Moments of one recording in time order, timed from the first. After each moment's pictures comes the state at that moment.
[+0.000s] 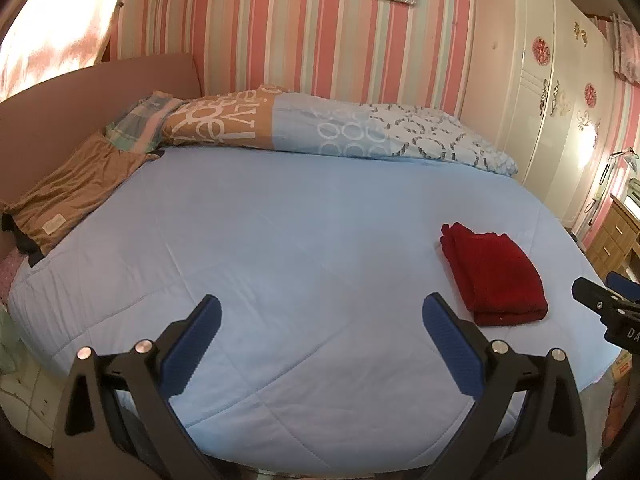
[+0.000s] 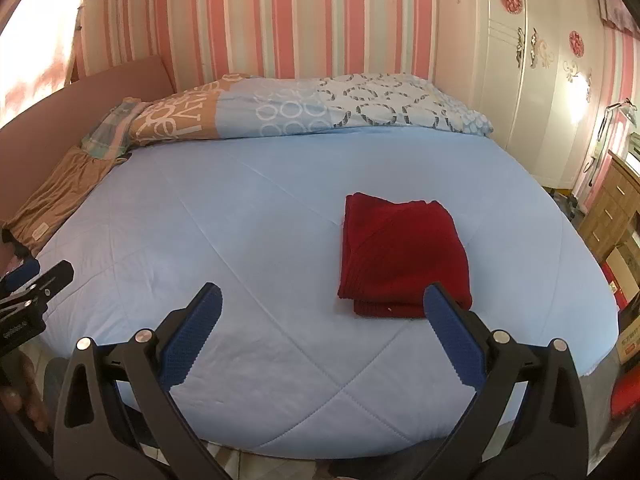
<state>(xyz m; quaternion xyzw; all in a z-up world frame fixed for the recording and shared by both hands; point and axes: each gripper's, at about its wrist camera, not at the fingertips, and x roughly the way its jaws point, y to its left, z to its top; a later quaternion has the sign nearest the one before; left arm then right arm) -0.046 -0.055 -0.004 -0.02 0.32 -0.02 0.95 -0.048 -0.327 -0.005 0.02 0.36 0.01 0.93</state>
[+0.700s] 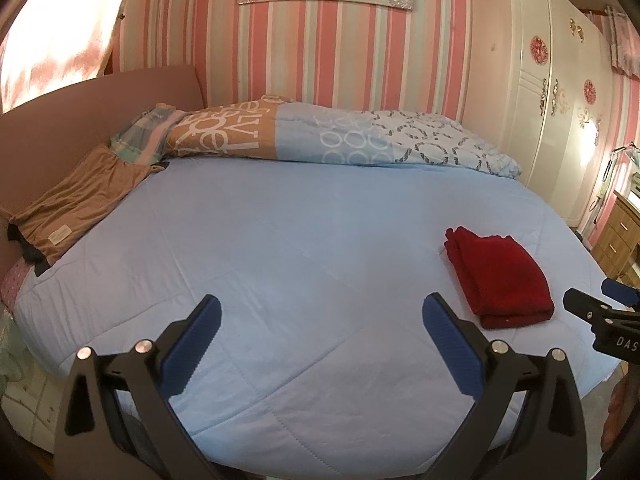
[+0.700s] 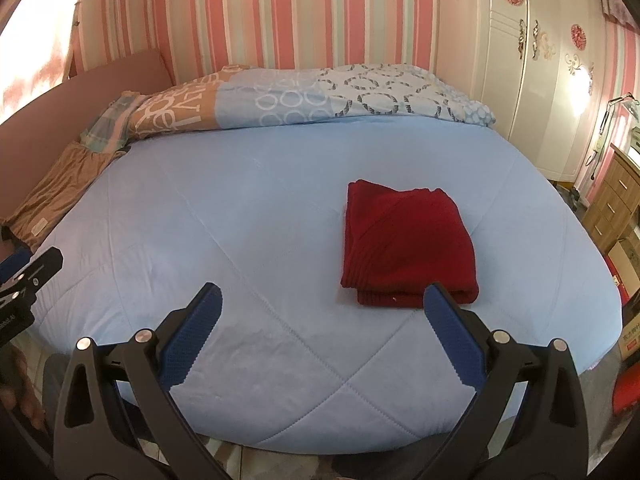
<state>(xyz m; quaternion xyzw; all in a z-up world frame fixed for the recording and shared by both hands) -0.051 -0.059 -0.006 -0.01 0.30 -0.01 0.95 -0.042 -0.327 -0.022 0.03 0.37 0.01 0.93</state>
